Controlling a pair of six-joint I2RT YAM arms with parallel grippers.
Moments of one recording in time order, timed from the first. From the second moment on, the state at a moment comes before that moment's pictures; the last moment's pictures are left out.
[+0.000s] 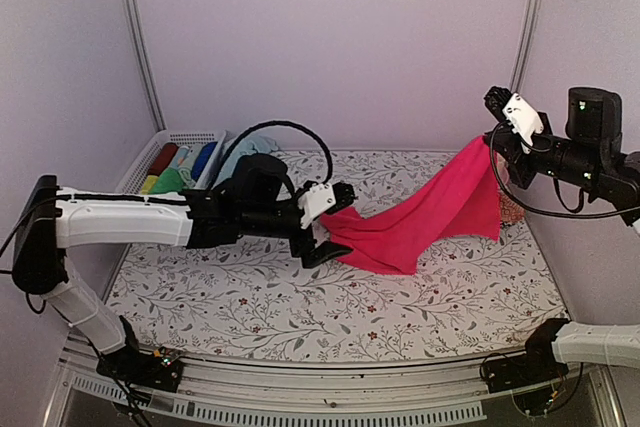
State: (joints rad) left arm -0.97 1.54 1.05 0.04 0.22 0.41; right arm 0.57 0.91 1.27 -0.68 0.02 -0.54
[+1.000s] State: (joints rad) left arm -0.91 2.07 1.26 0.18 0.00 0.54; right arm 0.36 0.88 1.02 -0.48 0.15 -0.54
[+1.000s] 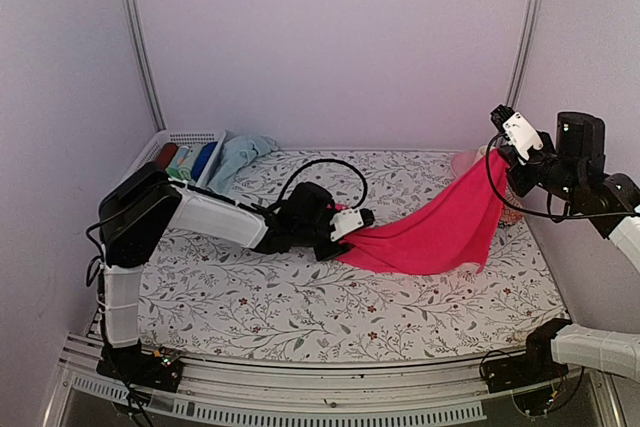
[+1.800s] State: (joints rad) left arm -0.91 2.16 1.30 0.29 -0.11 0.56; right arm 0.35 0.88 0.99 -0.44 0.12 -0.53
